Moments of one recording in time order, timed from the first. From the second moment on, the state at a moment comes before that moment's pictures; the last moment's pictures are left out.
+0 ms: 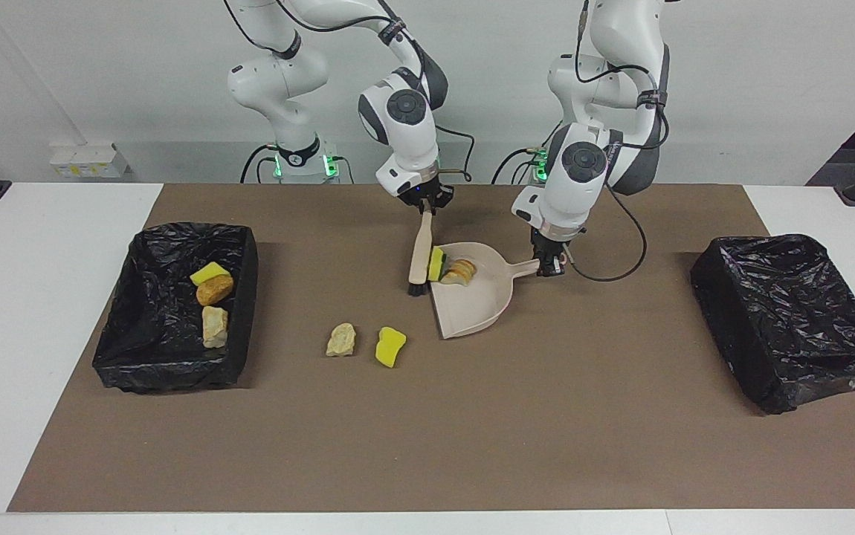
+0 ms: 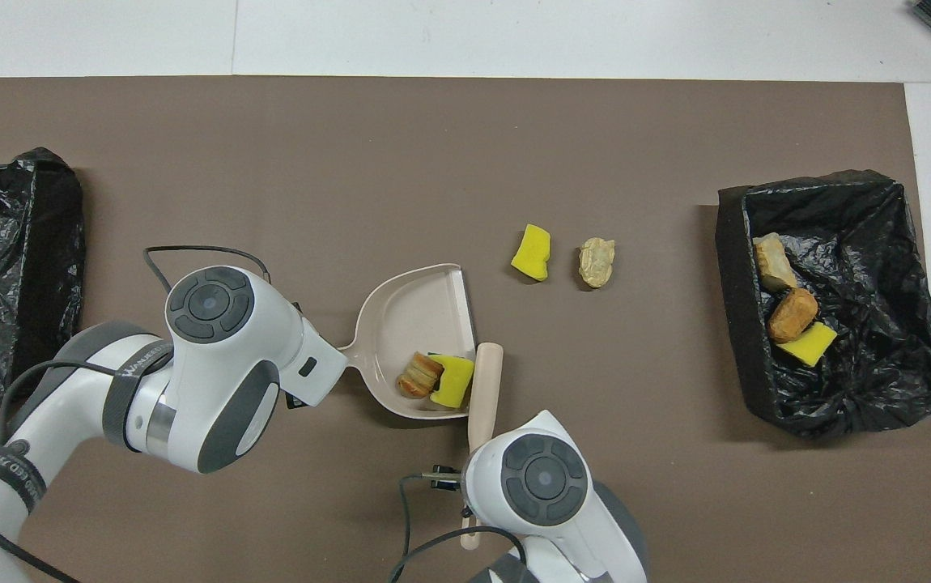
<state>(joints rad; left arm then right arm) -0.41 0.06 -0.04 -2.19 -0.03 2.15 1.02 0.53 -0.03 0.25 -2.31 0.29 2.23 0.76</state>
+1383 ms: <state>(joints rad) -0.33 0.17 -0.02 -1.98 -0.03 2.07 0.98 0.11 0.32 0.23 -1.67 -0.11 1.90 0.27</state>
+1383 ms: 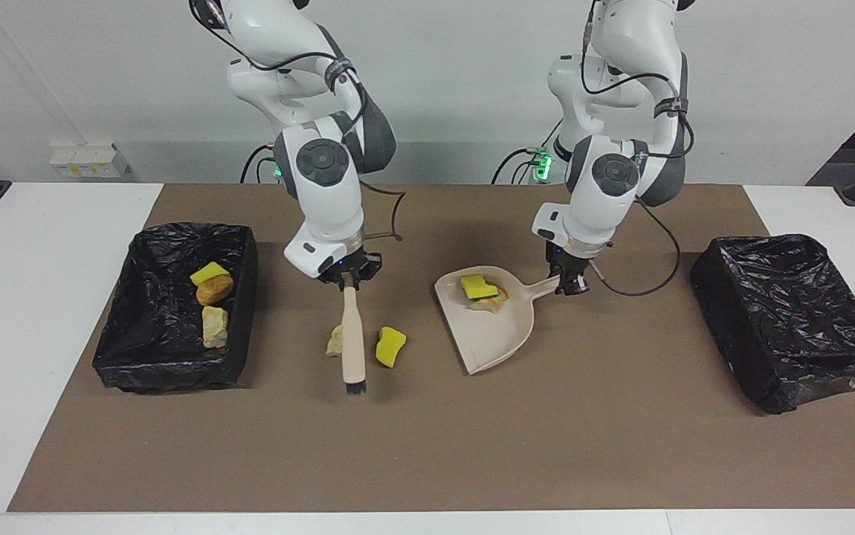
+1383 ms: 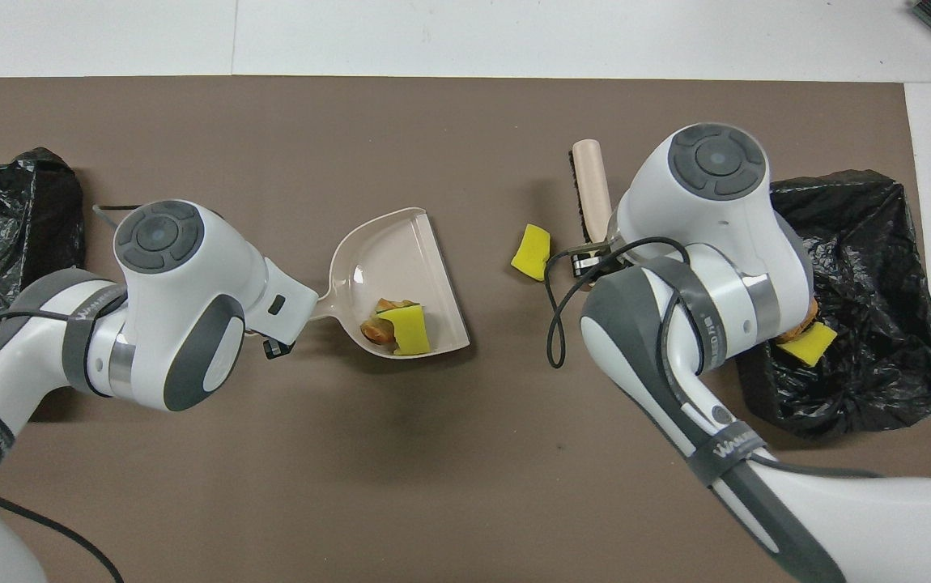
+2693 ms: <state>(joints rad) -0.42 0.28 -0.03 -1.78 -0.01 1.92 0.76 0.29 0.24 0.25 -1.96 0.03 2.06 0.45</state>
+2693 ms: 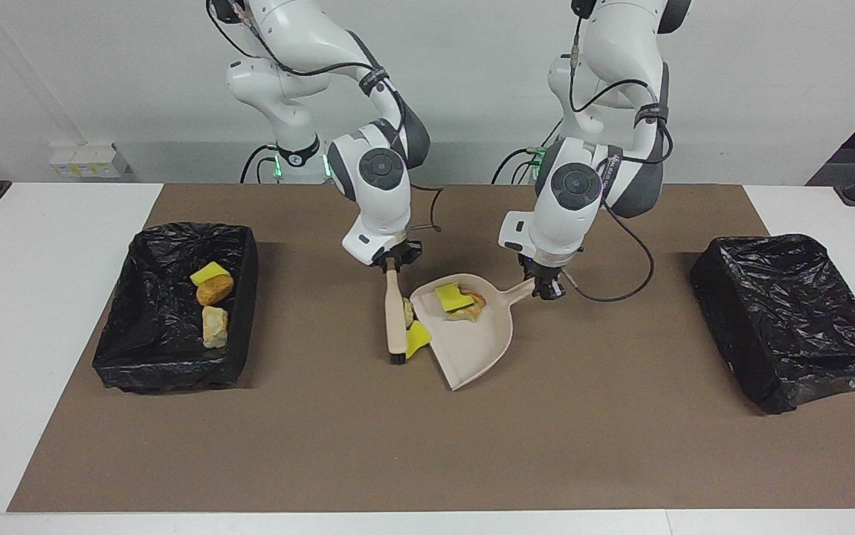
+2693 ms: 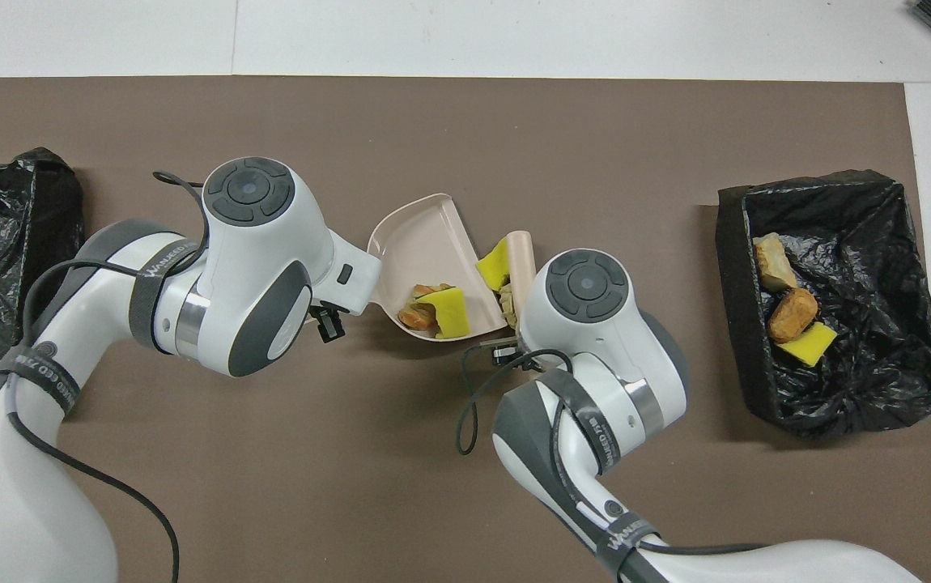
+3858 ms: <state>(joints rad) -0.34 0.30 -0.03 -1.83 -0.03 2.08 0.99 0.29 0.15 0.25 -1.92 0.09 2.06 0.39</state>
